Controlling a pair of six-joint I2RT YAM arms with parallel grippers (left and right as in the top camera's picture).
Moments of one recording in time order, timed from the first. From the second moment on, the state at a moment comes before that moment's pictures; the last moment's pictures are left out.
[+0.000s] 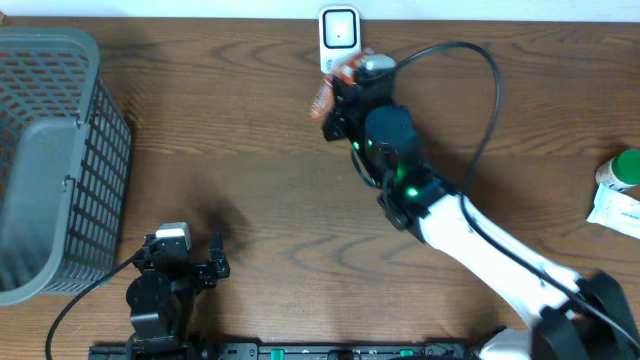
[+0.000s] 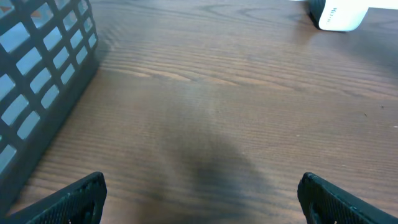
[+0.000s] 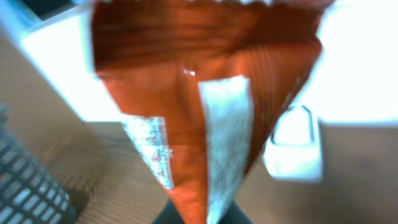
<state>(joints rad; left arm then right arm) 0.10 0.01 0.15 -0.57 0.08 -0.04 0.64 1.56 1.03 0.42 0.19 0.35</state>
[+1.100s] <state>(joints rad) 0.10 0.01 0.15 -0.57 0.08 -0.04 0.26 2.73 2.07 1.07 -0.52 0.36</state>
